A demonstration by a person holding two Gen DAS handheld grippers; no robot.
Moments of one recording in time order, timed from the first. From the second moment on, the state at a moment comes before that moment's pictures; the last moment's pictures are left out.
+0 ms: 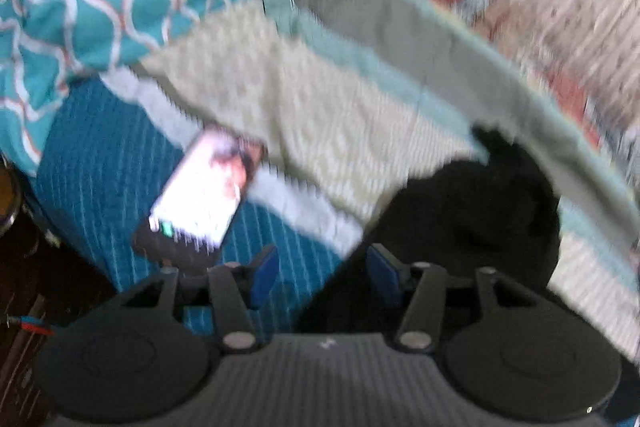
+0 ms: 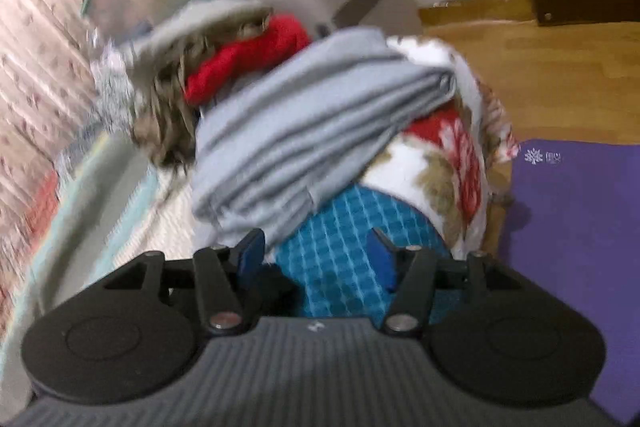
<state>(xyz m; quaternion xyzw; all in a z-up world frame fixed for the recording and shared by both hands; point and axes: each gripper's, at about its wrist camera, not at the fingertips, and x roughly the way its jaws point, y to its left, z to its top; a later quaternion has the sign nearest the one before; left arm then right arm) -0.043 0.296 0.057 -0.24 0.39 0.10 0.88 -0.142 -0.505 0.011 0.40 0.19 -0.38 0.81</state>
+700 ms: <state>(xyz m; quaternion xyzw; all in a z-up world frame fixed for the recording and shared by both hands) 0.207 0.165 -0.036 -0.08 0.47 -0.04 0.88 0.234 -0.218 0.073 0.14 0.35 0.12 0.92</state>
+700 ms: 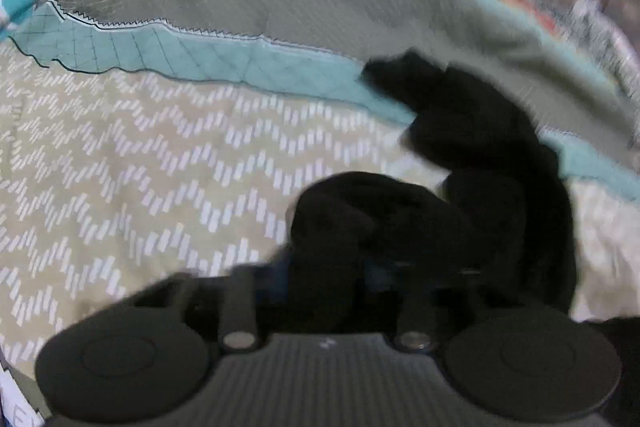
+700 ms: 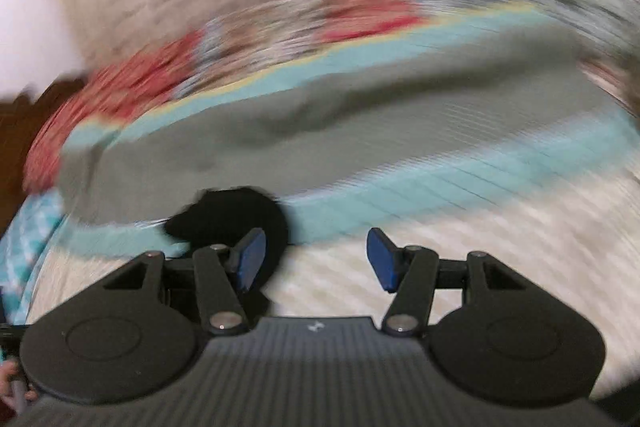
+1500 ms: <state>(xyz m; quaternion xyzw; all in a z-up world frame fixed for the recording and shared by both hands) 0.066 0.278 -0.010 -0.26 0.36 0.07 0.90 0.423 -0.040 0.002 -0.04 0.38 0.15 0.91</state>
